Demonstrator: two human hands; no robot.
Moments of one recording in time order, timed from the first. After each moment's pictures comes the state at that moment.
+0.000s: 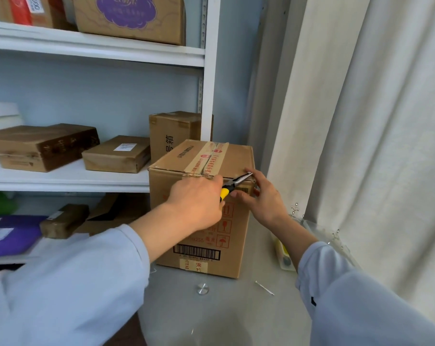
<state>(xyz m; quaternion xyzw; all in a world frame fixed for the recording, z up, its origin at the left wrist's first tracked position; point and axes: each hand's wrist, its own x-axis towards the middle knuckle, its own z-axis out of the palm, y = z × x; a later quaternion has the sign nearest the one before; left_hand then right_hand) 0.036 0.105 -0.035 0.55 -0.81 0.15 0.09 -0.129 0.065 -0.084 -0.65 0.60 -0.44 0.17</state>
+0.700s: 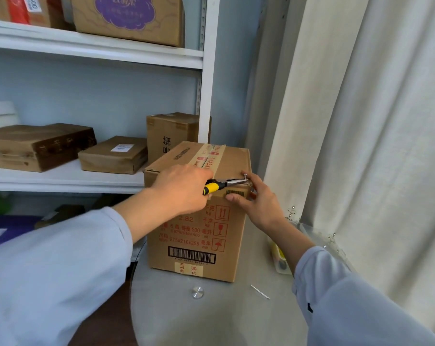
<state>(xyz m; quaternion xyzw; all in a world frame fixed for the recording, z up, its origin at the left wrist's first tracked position) 0.056 0.082 -0.020 0.53 -0.83 0.13 0.12 -0.129 0.065 -0.084 -0.65 0.61 -0.43 0.17</state>
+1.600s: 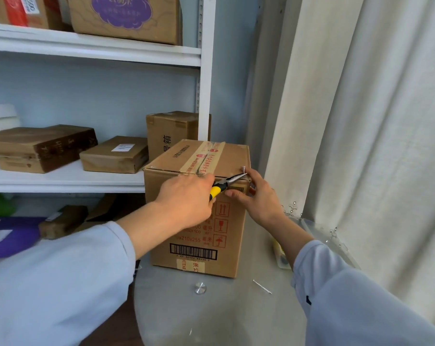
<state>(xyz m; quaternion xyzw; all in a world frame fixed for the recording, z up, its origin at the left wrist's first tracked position) 0.045 0.101 -0.037 0.55 -0.82 0.16 0.11 -0.126 0.070 -0.082 -0.65 0.60 -0.43 0.16</state>
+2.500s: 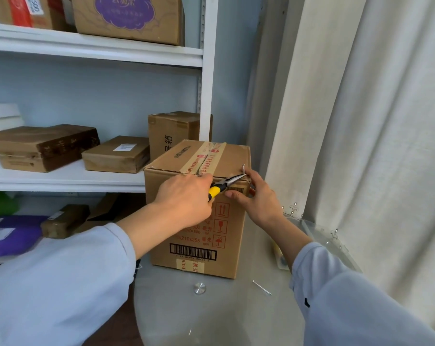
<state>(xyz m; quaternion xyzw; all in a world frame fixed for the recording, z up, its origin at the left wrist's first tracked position) 0.046 0.103 -0.038 0.57 -0.80 0.15 0.12 -0.125 0.074 -0.082 -0.65 0.61 -0.43 0.16</state>
